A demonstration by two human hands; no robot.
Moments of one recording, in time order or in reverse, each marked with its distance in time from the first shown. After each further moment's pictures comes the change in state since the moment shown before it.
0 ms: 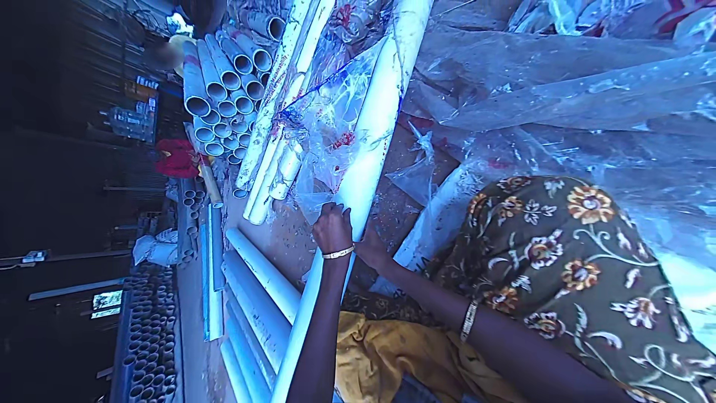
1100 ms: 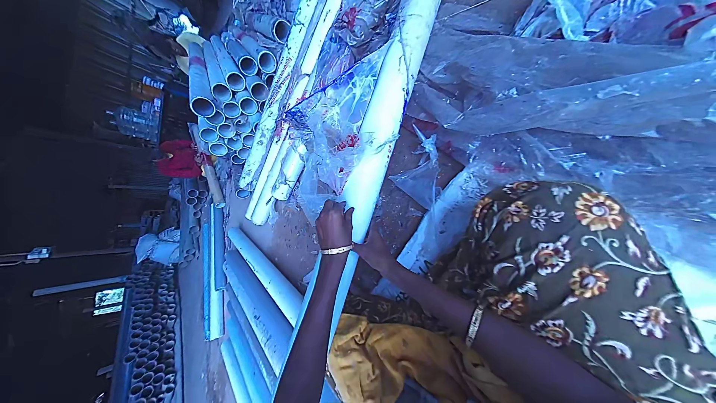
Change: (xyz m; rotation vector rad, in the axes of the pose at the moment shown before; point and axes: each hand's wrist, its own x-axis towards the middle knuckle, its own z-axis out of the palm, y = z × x) left_hand 0.010 -0.009 -0.005 -0.105 -0.033 0.078; right_hand 0.005 0.005 -0.001 0.036 0.002 -0.017
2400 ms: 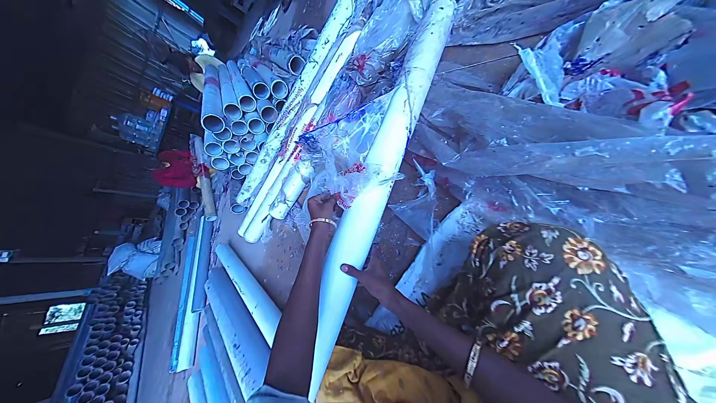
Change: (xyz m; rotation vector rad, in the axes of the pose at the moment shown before) left_hand 0.109 -0.031 0.022 -0.882 0.085 -0.350; right_hand -0.003 -0.005 0.000 0.079 -0.010 0.110
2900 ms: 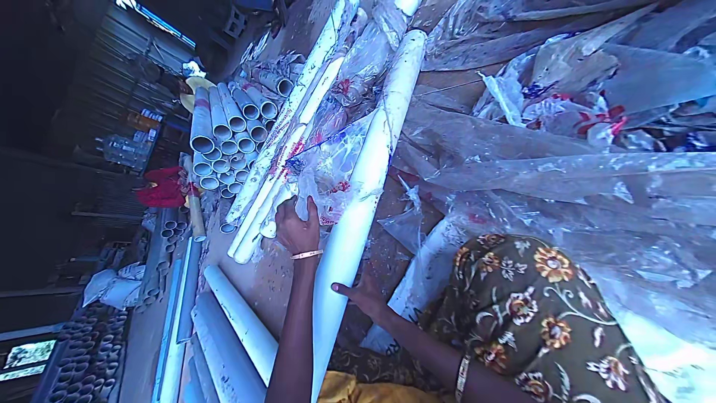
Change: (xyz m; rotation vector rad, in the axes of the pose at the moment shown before) left_hand -0.042 0.042 -0.014 0.548 0.442 0.540; right_hand 0.004 -0.002 -0.004 -0.058 0.009 0.059
